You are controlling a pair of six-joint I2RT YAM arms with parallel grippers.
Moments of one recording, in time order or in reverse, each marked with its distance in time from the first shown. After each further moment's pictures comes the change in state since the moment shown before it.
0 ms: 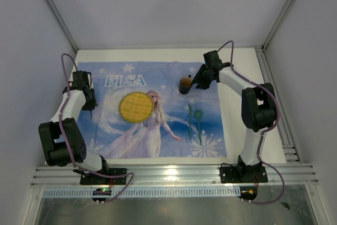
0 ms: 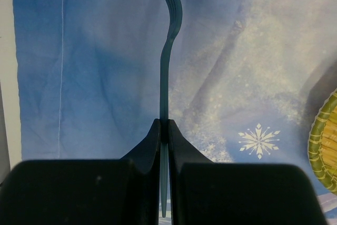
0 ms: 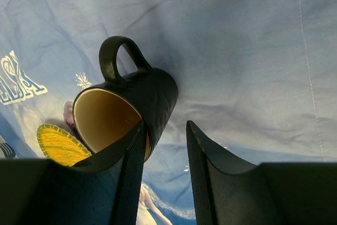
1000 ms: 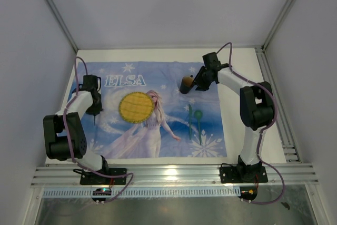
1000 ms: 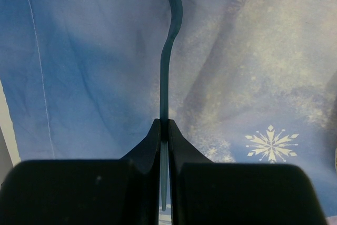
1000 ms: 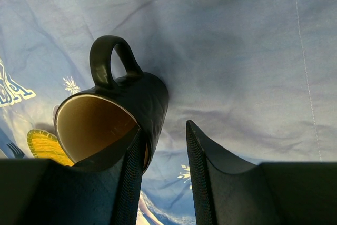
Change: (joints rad) left arm -0.084 0.061 -0.072 0.052 -0.096 0.008; right arm 0.000 0.028 -0.008 0.013 0.002 0.000
